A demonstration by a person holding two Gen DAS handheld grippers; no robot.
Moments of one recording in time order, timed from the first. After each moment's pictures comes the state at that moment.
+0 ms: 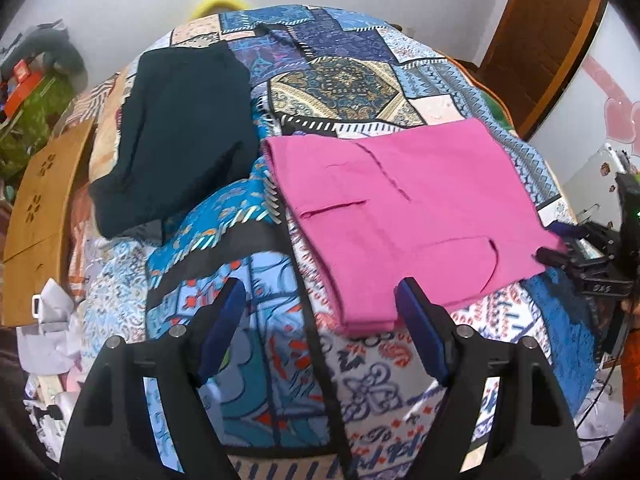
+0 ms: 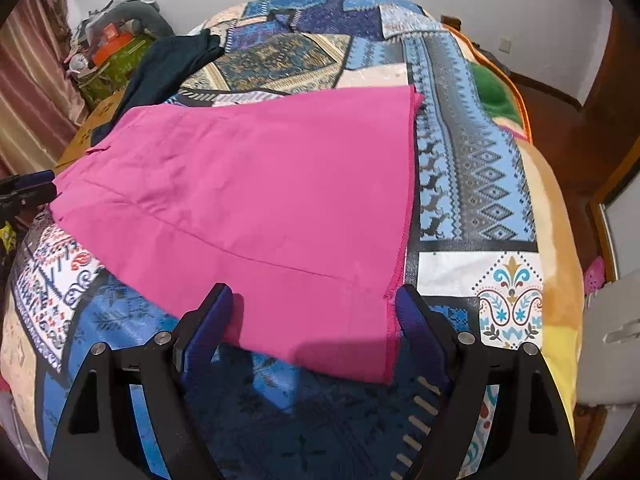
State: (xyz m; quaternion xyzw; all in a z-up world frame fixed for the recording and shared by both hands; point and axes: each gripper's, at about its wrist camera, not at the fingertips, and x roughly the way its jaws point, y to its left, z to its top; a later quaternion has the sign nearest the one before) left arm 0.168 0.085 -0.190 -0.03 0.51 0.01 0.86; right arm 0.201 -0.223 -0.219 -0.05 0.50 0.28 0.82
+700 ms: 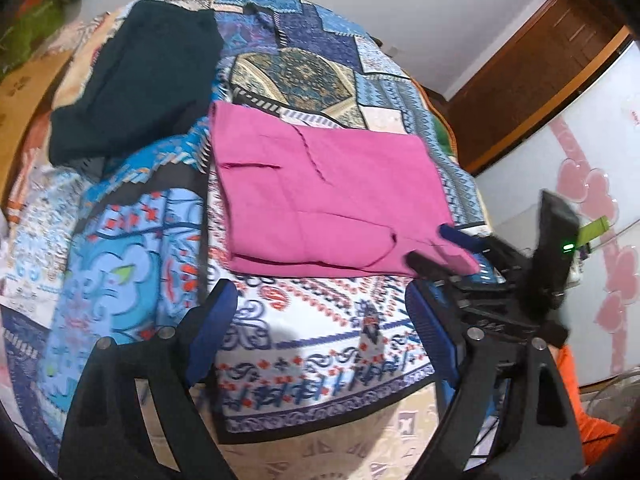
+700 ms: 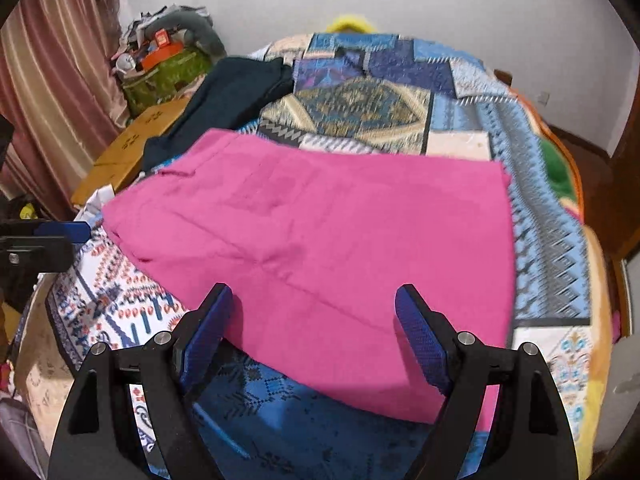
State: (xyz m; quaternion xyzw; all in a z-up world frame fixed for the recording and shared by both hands) left arm 0.140 0.063 -0.182 -0.20 0.51 -0.06 0.84; right arm 0.184 -0.150 -0.203 -0.06 0.44 0.34 0.83
